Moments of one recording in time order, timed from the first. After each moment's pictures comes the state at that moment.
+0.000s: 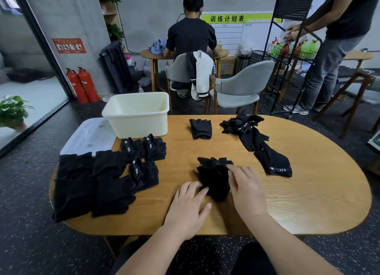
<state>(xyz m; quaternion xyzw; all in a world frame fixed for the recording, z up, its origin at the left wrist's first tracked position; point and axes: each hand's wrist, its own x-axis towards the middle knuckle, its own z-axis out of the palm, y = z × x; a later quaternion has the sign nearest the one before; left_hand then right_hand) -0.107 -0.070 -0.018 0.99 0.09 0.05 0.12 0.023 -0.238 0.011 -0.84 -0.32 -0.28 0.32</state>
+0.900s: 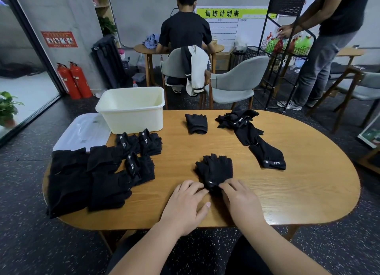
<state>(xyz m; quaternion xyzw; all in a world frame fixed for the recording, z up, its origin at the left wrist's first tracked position) -0.113 -0.073 -0.015 0.99 0.02 0.05 0.11 0.000 -0.263 -0.030 -0.87 -0.40 -0.22 0.21</state>
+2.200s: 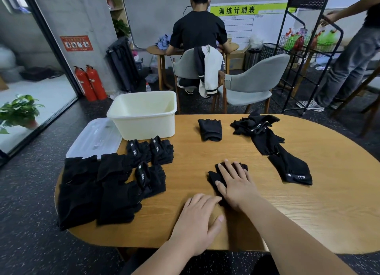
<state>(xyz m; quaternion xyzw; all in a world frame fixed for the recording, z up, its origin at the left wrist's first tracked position) -0.108 -0.068 -0.006 0.97 0.05 0.04 0.21 0.073 -0.175 -0.007 -0.93 -0.34 0.12 0.03</state>
